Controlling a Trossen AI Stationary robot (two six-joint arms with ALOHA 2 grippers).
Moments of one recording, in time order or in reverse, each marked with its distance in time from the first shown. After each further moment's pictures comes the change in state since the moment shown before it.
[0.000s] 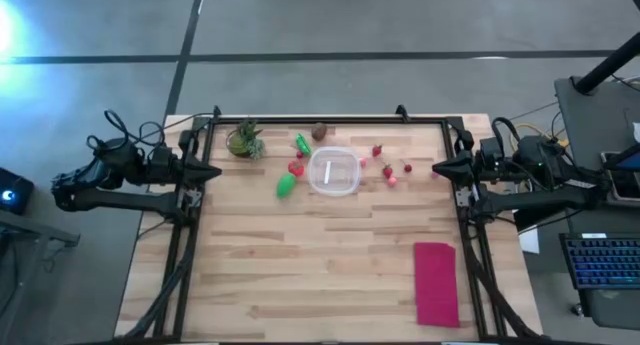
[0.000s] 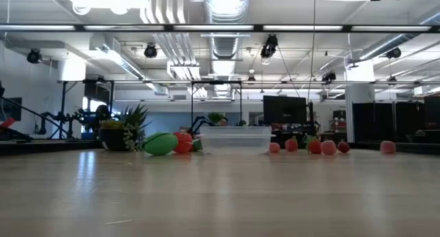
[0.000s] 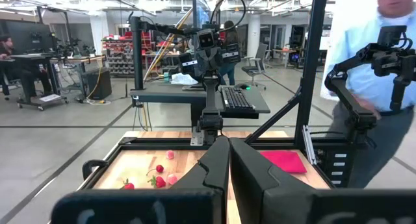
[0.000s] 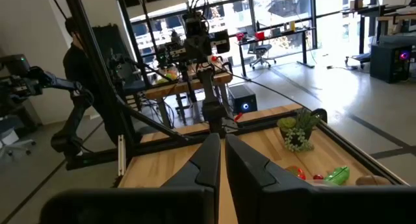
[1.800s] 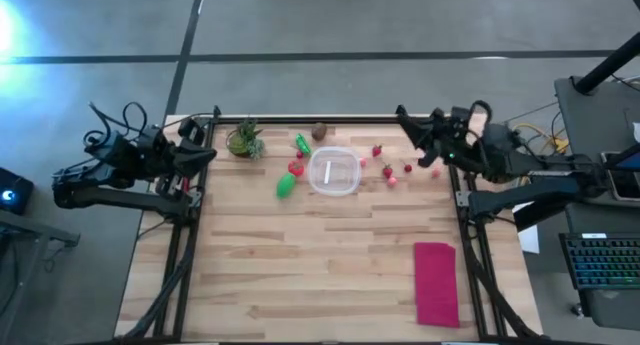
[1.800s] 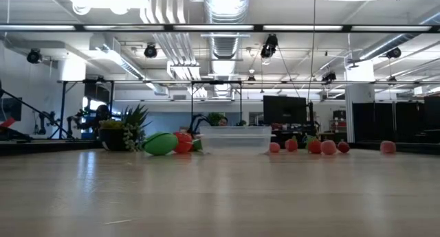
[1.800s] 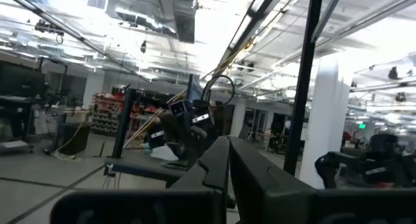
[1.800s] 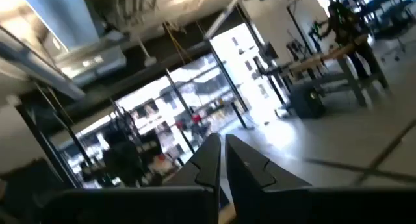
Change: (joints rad) left arm 0.000 0.115 0.000 0.461 -0.001 -0.186; right arm -0.009 0.468 0.108 0.663 0.429 0.189
